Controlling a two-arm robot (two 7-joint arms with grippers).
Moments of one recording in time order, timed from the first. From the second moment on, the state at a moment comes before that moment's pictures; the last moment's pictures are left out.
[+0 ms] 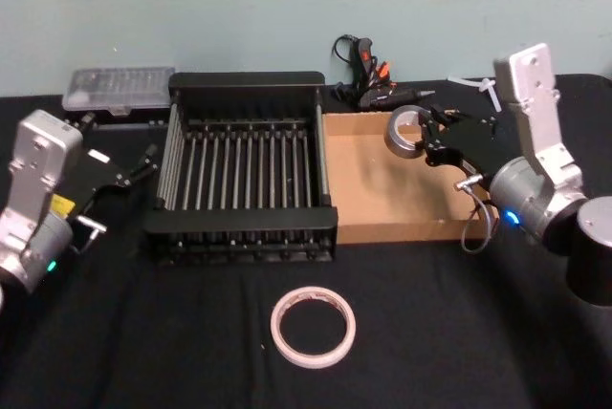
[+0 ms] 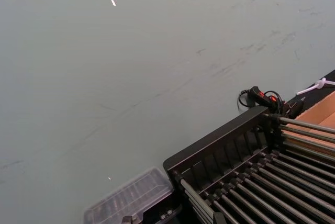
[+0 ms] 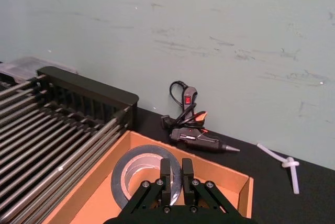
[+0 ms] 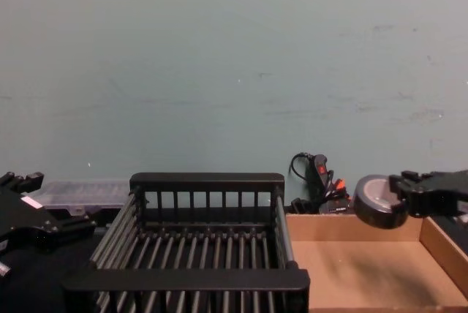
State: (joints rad) left arm -0.20 0.60 0.45 -1.41 -0.25 -0.12 0.03; right arm 0.22 0.29 -0.25 -1.48 0.18 0.20 0.21
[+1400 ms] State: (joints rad) left arm -0.20 0.60 0.45 -1.41 -0.25 -0.12 0.03; right arm 0.36 0.21 -0.28 -1.22 0.08 0.17 0.18
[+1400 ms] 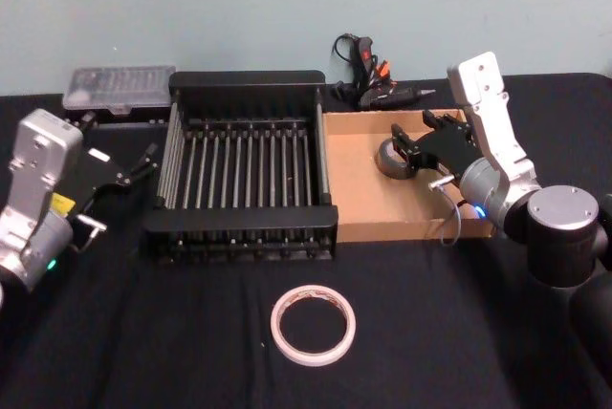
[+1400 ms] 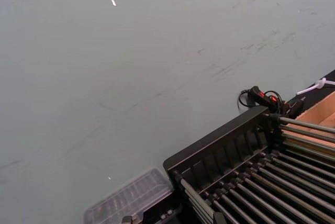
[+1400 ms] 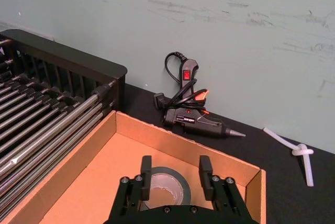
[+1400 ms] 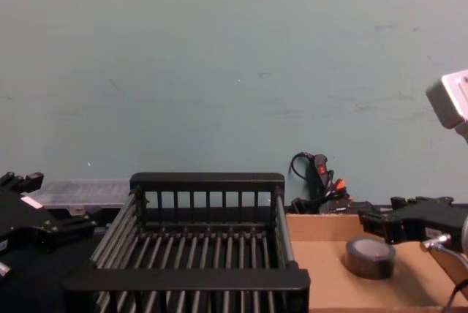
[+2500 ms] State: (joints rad) left arm -0.20 0.60 0.45 -1.41 -0.25 -0.12 0.03; right arm 0.34 0.22 -0.27 -1.26 0.08 0.17 0.20
